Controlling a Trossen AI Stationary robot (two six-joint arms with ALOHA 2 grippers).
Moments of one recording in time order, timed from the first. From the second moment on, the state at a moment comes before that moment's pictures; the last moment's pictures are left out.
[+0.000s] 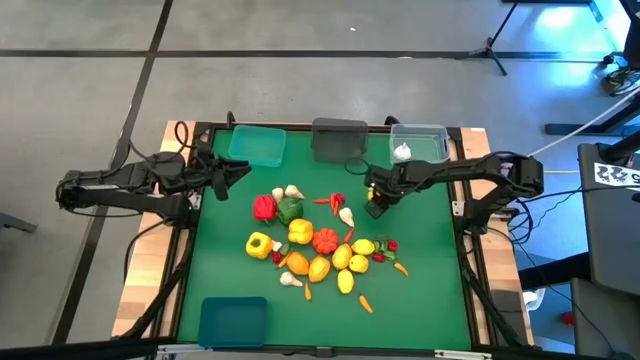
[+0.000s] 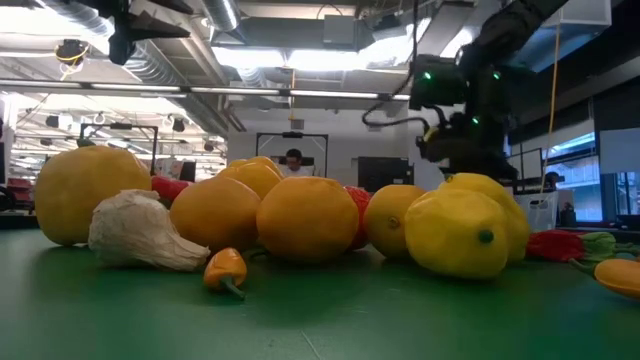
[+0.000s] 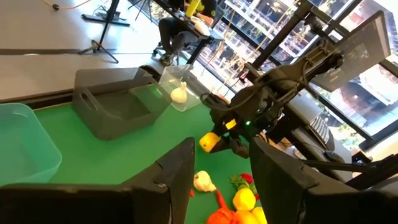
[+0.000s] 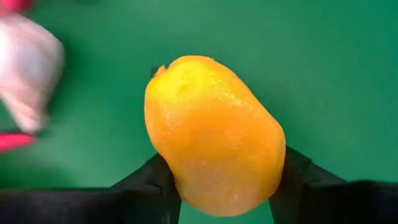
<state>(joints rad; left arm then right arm) 0.03 0.52 0.65 -0.35 -0.38 -0.68 -0.23 1.55 0.89 -0.66 0.01 0.58</state>
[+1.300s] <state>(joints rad) 0.03 0.52 0.65 -0.49 -0.46 -0.78 -0.59 1.92 1.58 -0.78 -0.02 0.21</state>
